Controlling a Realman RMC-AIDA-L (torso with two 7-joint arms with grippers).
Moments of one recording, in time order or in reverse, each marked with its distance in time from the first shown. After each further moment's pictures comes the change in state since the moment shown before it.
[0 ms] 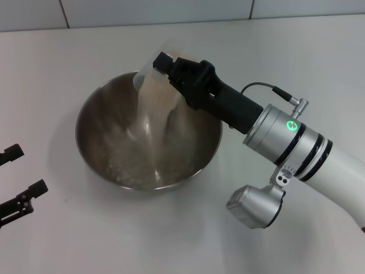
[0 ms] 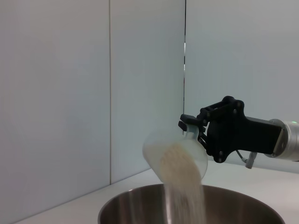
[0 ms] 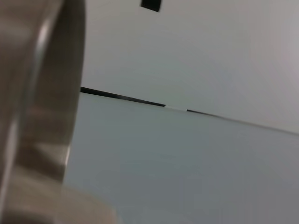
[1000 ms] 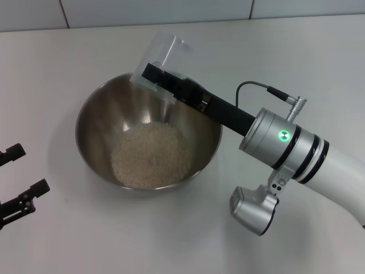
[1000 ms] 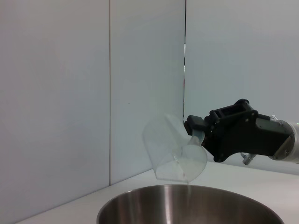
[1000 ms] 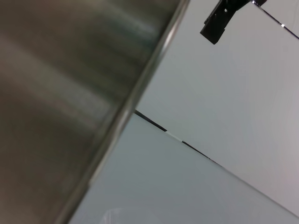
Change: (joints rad) left arm -0.002 -0.006 -0.008 0.000 0.006 0.001 0.000; right arm 0.010 0.000 0.015 -0.014 -0.088 -0.012 -0.308
